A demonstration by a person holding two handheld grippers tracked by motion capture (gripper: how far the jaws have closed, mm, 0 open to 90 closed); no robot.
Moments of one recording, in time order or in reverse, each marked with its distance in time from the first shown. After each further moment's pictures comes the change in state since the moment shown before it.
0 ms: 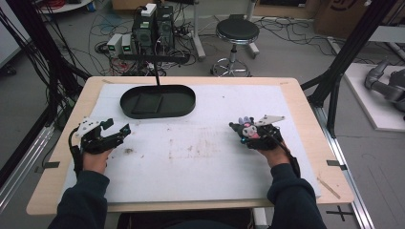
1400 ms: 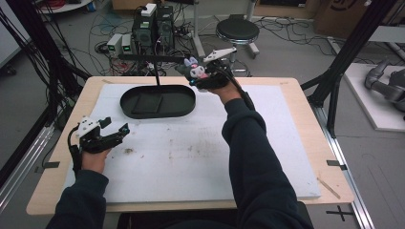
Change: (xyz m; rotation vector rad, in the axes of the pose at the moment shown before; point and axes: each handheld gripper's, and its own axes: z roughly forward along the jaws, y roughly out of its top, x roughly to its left) left arm 0.003 0.001 0.000 -0.012 0.021 0.049; right arm 0.034 0.227 0.062 -0.214 0.182 -0.167
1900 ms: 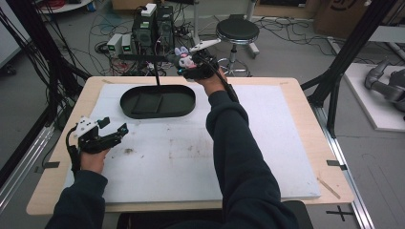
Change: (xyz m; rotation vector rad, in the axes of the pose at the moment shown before) left arm 0.002 0.000 -0.003 -0.008 0.002 -0.006; right arm 0.006 0.031 0.031 -0.021 -0.108 0.023
